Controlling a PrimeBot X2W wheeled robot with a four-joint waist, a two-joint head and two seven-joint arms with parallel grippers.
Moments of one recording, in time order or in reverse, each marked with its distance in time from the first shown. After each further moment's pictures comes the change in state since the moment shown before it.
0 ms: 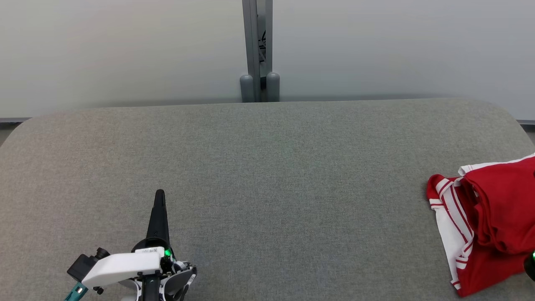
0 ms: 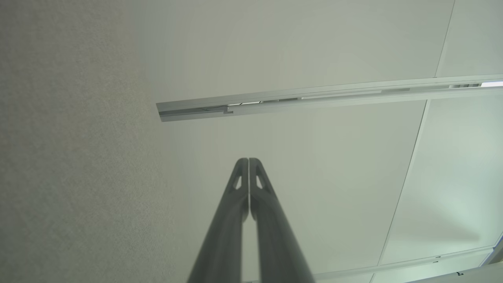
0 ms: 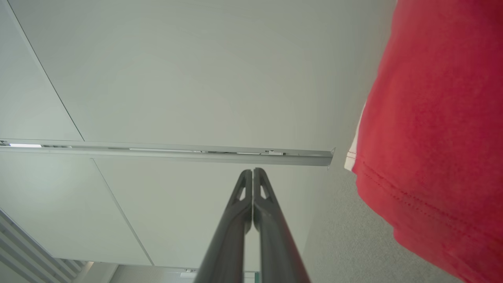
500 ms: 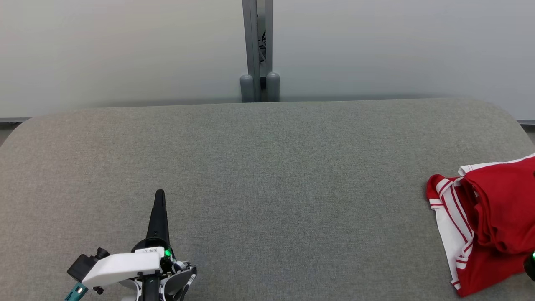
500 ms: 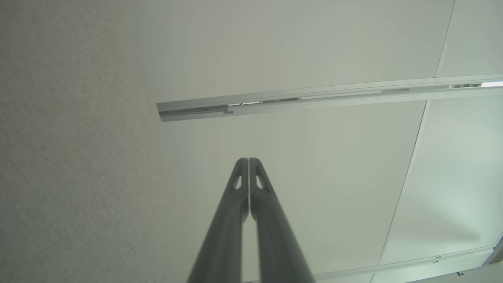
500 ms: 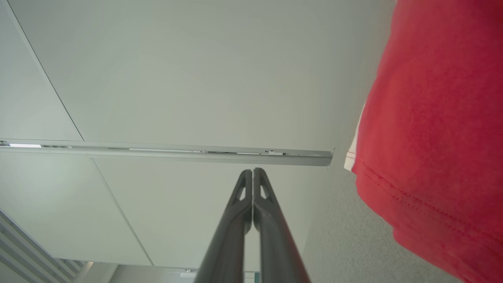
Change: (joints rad) left arm 0.000 0.000 0.000 0.000 0.000 0.000 0.000; right arm 0.000 0.001 -0.001 0.000 -0.002 0.000 0.000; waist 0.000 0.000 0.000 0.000
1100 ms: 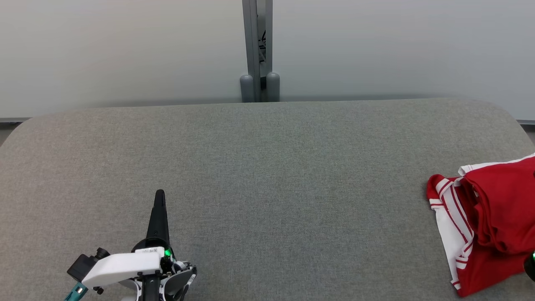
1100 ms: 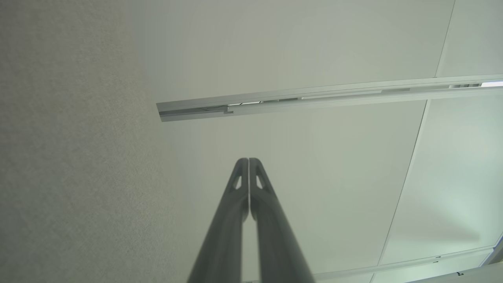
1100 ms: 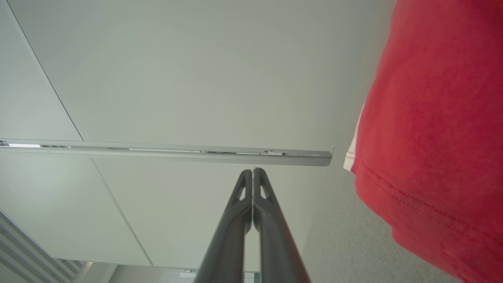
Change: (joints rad) left arm 0.000 0.000 0.000 0.000 0.000 0.000 0.000; right arm 0.000 0.001 -0.001 0.000 -0.002 0.000 0.000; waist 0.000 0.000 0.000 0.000
